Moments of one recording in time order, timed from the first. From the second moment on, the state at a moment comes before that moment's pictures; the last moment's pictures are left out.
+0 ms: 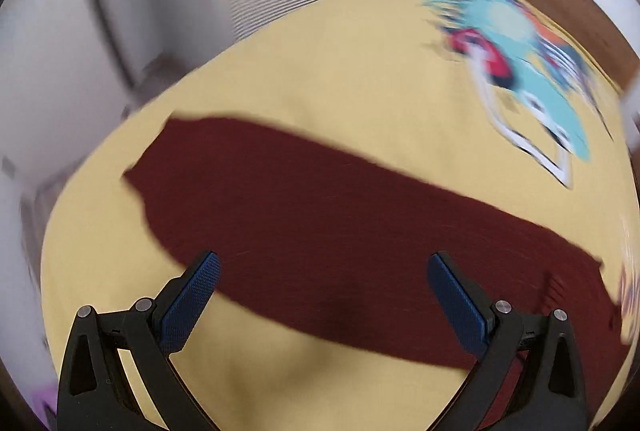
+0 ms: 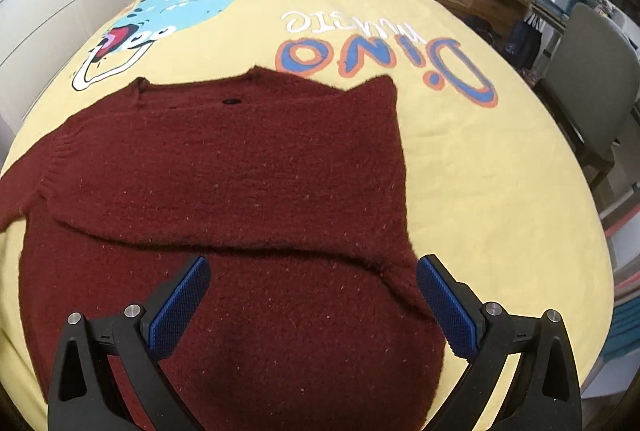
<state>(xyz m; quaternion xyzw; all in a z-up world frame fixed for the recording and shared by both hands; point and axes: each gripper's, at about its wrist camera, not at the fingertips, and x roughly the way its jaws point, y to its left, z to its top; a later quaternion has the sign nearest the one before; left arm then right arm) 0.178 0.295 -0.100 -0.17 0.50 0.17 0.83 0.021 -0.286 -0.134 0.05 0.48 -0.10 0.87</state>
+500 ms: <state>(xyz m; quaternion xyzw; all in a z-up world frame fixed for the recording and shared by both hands) 0.173 0.368 -0.171 -0.27 0.53 0.20 0.78 0.013 -0.290 -0.144 0.04 0.50 -0.11 0.86</state>
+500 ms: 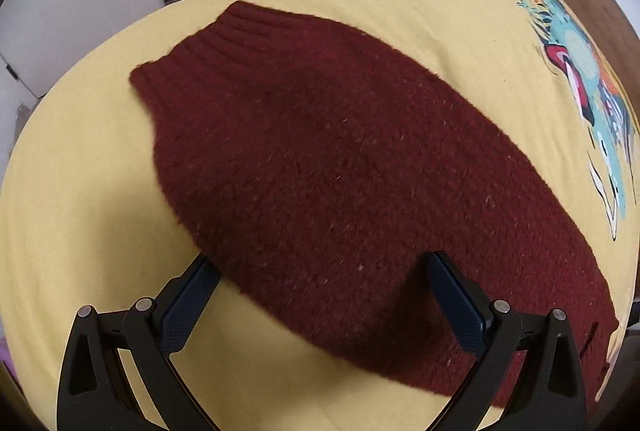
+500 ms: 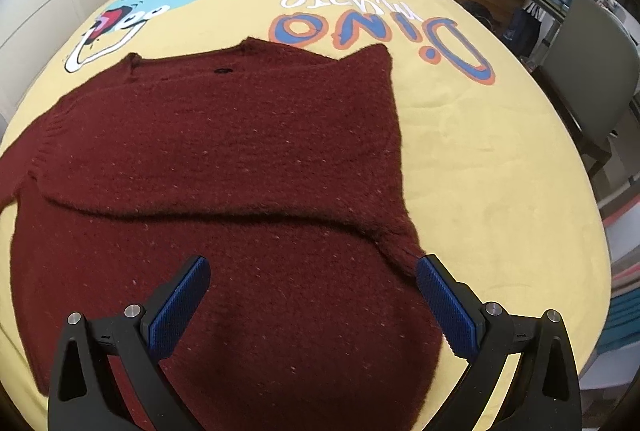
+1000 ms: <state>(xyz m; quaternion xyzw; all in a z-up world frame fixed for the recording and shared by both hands) 0.206 0.340 -0.142 -0.23 0.53 0.12 0.81 0.009 -0.300 -0.127 0.05 0.49 -0.13 0.86</state>
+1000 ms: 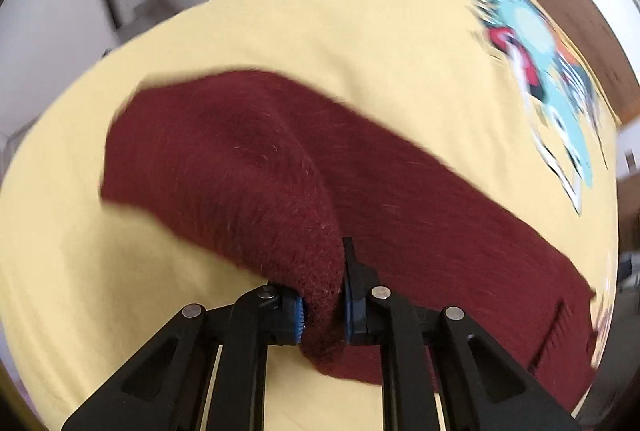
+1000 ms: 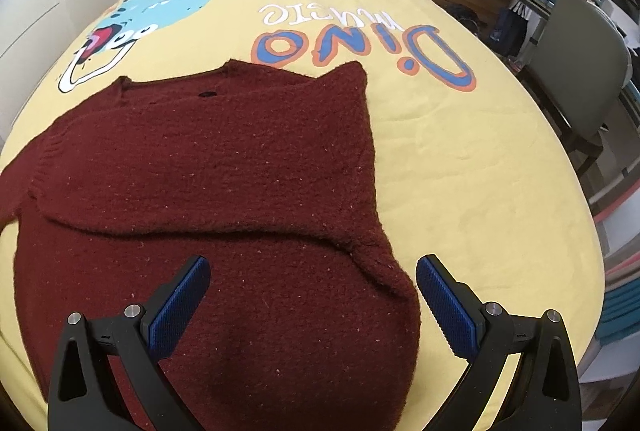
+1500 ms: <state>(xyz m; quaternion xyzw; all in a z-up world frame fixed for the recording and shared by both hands) 0.213 0.140 -0.053 -0.12 0.51 -0.08 0.85 0.032 -0.297 -0.101 0.05 0.48 -0.11 0.87</state>
